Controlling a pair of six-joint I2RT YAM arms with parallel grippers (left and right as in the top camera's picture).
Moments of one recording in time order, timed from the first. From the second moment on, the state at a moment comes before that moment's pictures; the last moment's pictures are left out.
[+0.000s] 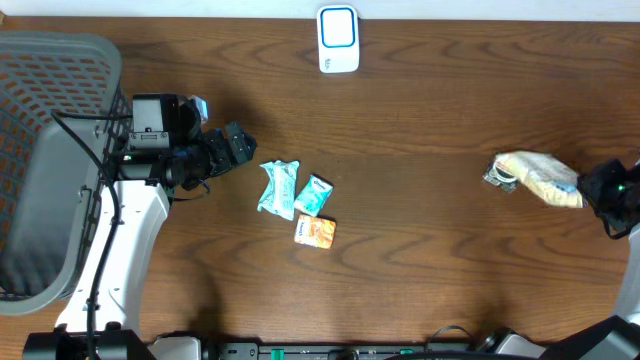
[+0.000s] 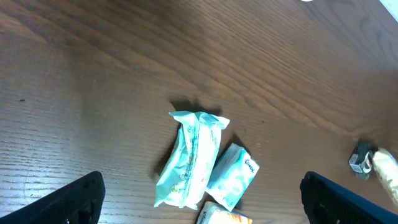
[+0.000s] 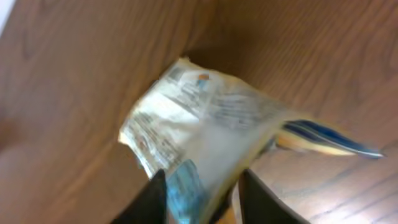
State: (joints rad) left arm 0.02 1.41 1.06 -0.69 0.40 -0.43; right arm -0.66 1.39 1.08 -0.74 -0.26 0.30
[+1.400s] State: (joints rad) left arm 0.02 1.41 1.06 -0.69 0.40 -0.43; right arm -0.21 1.19 1.18 -0.95 -0.39 0.18
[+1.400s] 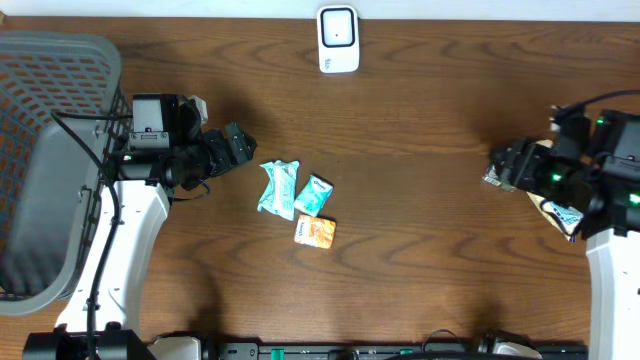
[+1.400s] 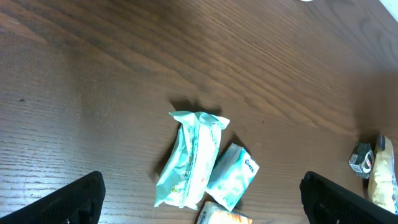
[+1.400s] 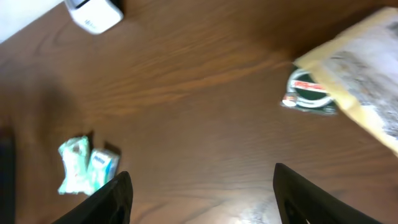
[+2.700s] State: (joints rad) left arm 0.02 1.41 1.06 -0.69 0.40 -0.43; right arm 0.35 1.68 1.18 -0.61 -0.45 0.32
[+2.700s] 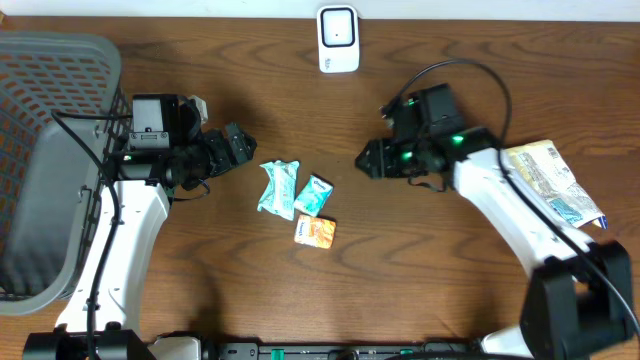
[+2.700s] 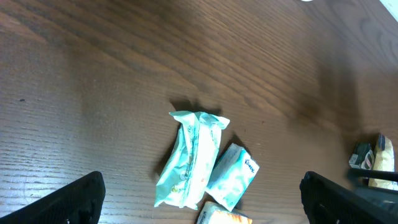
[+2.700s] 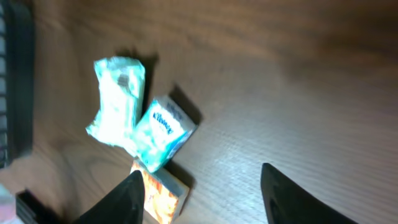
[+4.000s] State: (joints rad) left arm 0.02 1.41 1.06 -0.69 0.40 -0.43; right arm 0.70 1.93 1.18 -0.66 -0.43 0.15
